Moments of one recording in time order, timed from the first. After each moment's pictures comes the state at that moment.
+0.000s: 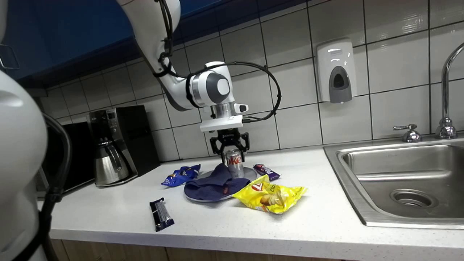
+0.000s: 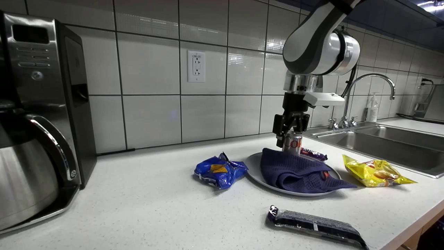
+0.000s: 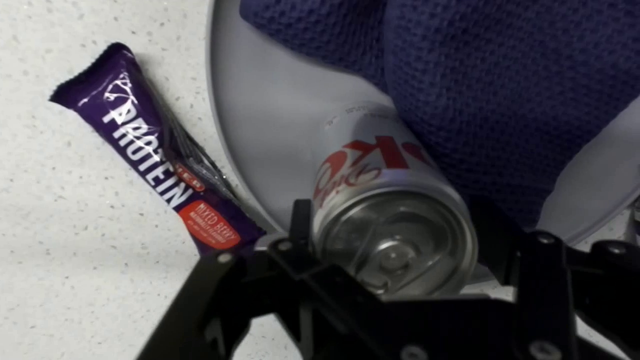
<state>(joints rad) -0.01 0.31 -0.02 -2.12 0.06 2.51 -0.26</state>
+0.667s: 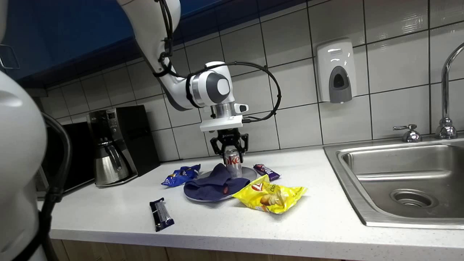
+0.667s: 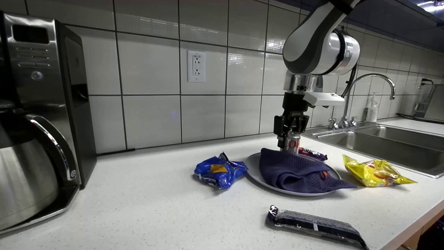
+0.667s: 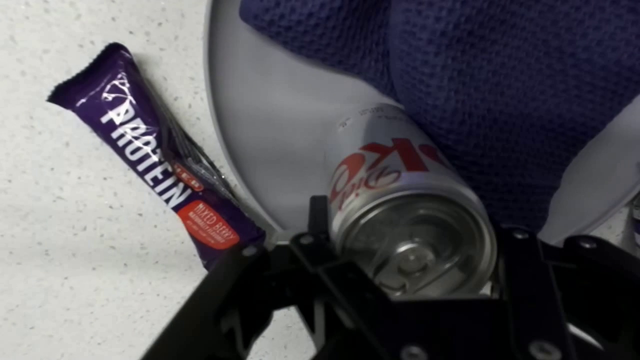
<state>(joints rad) -0.02 0.31 -0.01 -2.11 0.06 2.51 -0.26</state>
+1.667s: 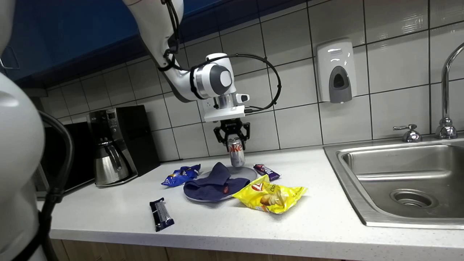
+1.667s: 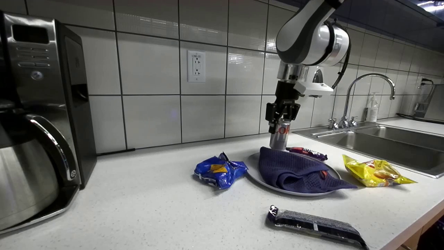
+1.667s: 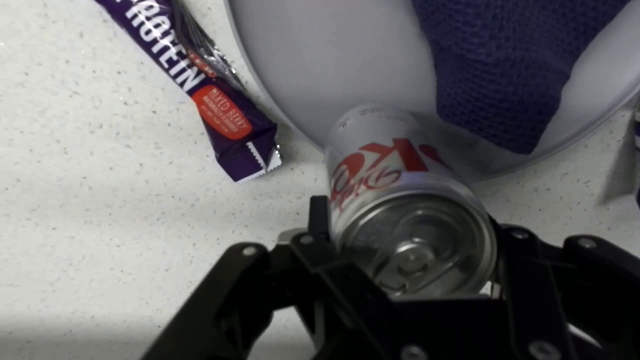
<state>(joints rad) -0.03 0.35 0.00 -1.99 0.06 2.50 -0.26</state>
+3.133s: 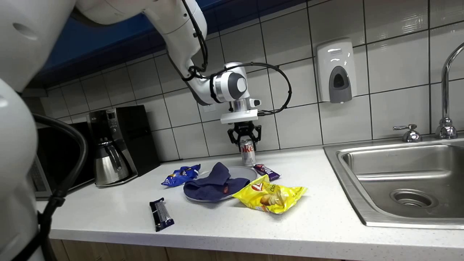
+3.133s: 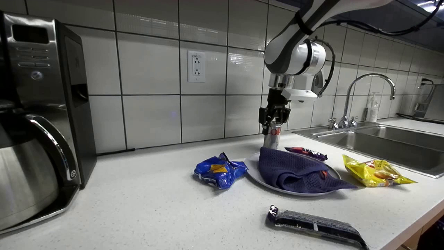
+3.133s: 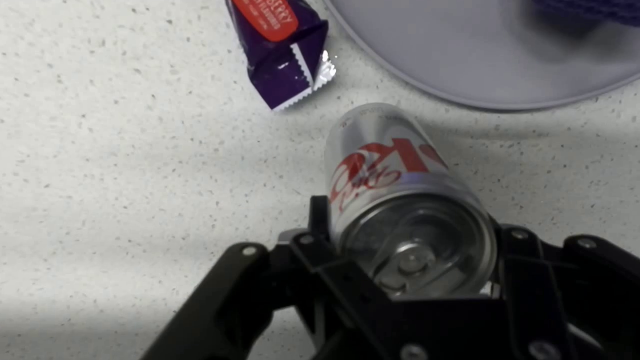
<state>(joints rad) -0.07 0.59 0.00 -1.66 0.06 2.37 -0.26</state>
